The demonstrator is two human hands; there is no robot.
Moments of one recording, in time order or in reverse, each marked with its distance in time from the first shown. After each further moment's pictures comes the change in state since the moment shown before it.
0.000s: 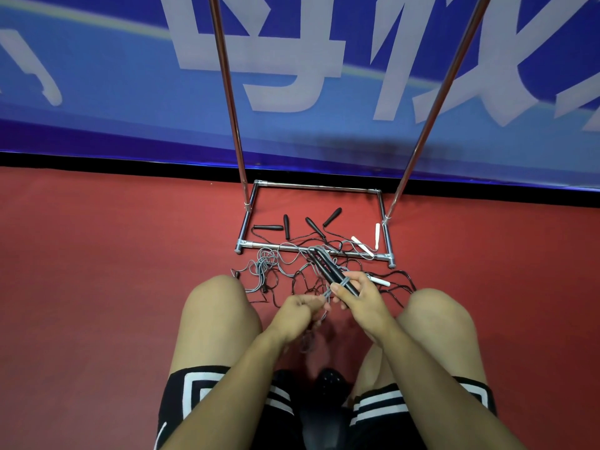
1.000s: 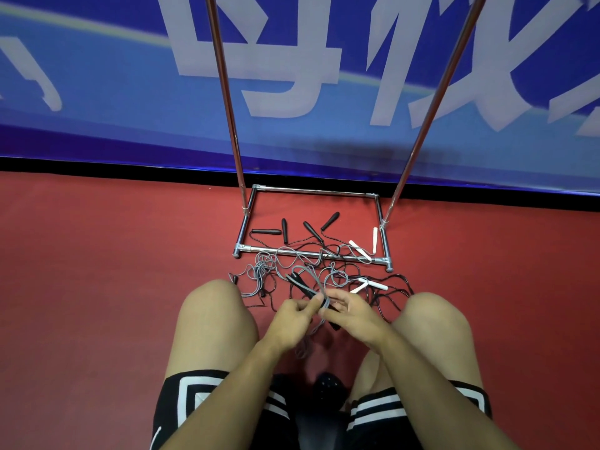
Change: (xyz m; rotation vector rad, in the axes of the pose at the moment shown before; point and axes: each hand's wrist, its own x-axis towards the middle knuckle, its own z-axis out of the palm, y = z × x) left_hand -0.005 -0.002 -0.002 0.211 0.083 0.159; right_hand -0.011 -0.005 -0.003 -0.125 -0.309 0.057
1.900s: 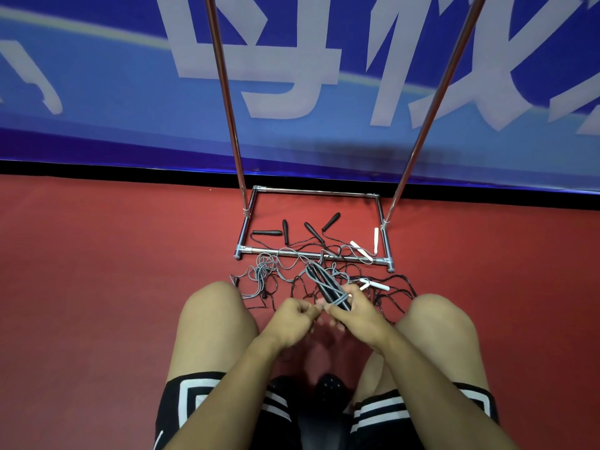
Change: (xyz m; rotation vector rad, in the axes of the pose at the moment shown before) left_hand 0.009 -0.006 -0.008 0.095 -0.061 -0.083; right_hand 0.000 -0.001 0.004 -0.023 0.137 0.035
